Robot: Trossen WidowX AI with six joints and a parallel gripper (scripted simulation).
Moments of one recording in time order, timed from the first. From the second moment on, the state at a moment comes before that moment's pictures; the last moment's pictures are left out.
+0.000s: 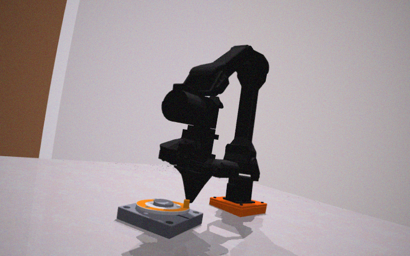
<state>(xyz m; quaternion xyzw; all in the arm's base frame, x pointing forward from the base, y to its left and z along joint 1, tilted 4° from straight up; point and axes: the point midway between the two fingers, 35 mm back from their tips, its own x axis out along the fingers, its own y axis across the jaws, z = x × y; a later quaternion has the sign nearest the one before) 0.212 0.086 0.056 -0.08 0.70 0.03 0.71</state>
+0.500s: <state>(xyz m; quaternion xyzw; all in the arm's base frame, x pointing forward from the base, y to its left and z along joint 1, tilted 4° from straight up) 0.219 0.099 0.057 -0.08 0.70 0.03 0.71</state>
